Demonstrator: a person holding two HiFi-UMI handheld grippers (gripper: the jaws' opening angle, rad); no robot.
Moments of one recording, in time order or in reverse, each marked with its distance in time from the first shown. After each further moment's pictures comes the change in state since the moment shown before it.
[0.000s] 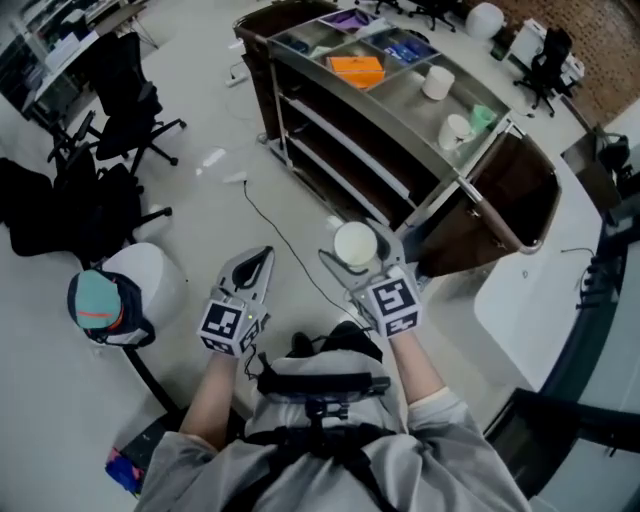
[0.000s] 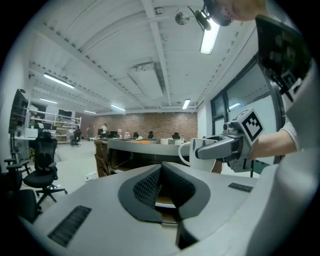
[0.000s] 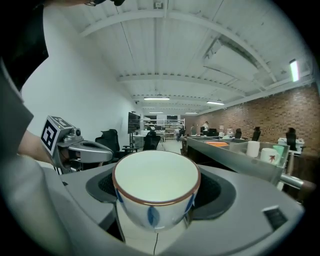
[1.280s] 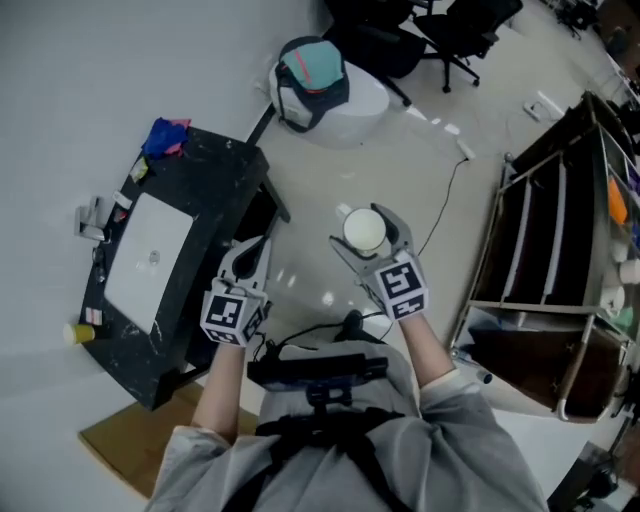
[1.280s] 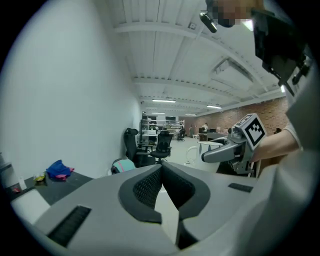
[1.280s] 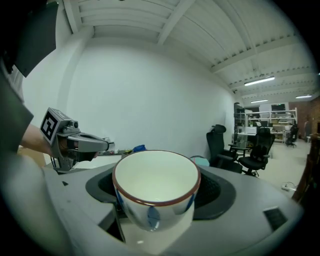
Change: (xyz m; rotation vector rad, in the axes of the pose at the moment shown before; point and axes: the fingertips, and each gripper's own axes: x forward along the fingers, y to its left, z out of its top) left arm -0.475 -0.240 -0.139 -0.294 0.014 1.244; right arm -0.178 0.412 -0.092 -0.315 0.034 1.159
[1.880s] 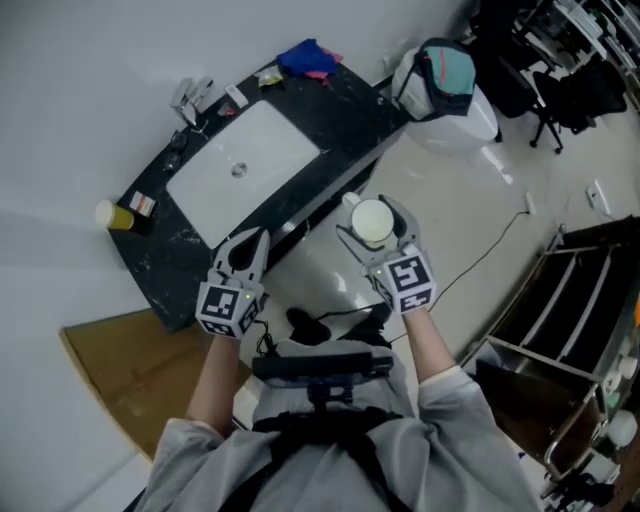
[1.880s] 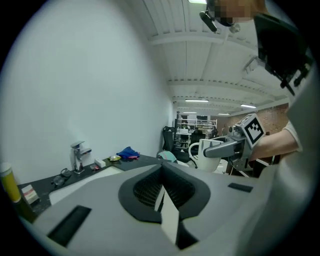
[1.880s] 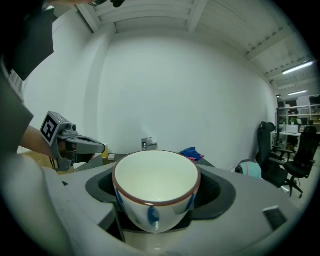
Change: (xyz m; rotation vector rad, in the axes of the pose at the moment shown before) left arm -0.282 0.175 -0.088 -0.141 0.013 0.367; right arm 0.123 0.296 0.026 -0.087 0.015 0.345
